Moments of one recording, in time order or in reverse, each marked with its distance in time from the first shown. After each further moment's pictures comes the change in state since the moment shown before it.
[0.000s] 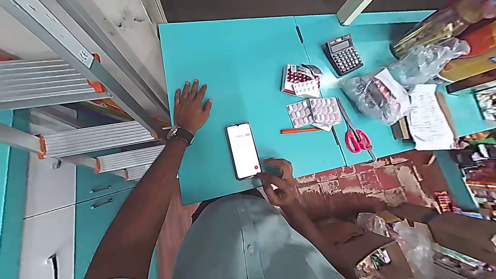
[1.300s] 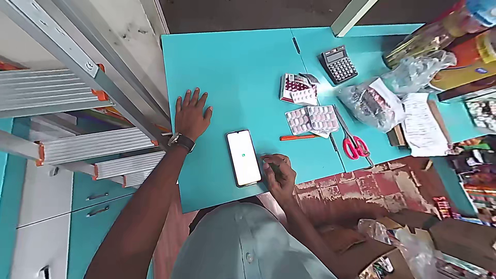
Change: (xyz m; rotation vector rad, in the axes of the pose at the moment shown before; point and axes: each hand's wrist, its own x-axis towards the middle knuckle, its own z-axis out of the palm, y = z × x) left_hand 0.000 0.001 0.002 0.028 -0.008 -0.014; right_hand 0.031 0.008 0.014 0.157 0.174 0.241
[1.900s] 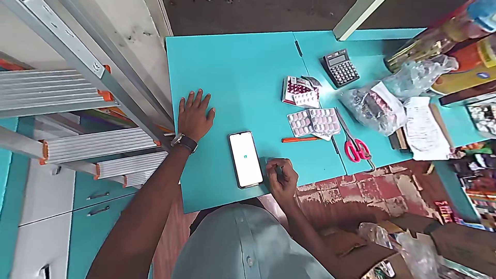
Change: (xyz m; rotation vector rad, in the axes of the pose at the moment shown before) left_hand 0.000 -0.001 0.001 -0.009 0.005 0.008; right_hand 0.000 -0.001 0.002 -0.084 0.038 -0.001
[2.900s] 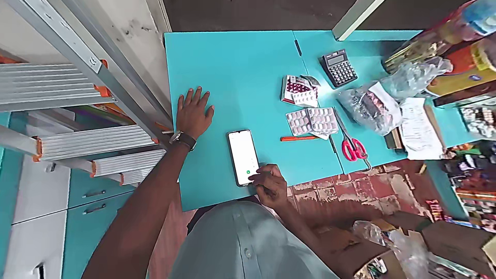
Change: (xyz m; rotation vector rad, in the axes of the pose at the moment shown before) left_hand 0.001 -0.001 0.000 -0.004 0.000 0.001; right_hand -0.021 -0.002 0.000 0.087 -0.246 -0.262
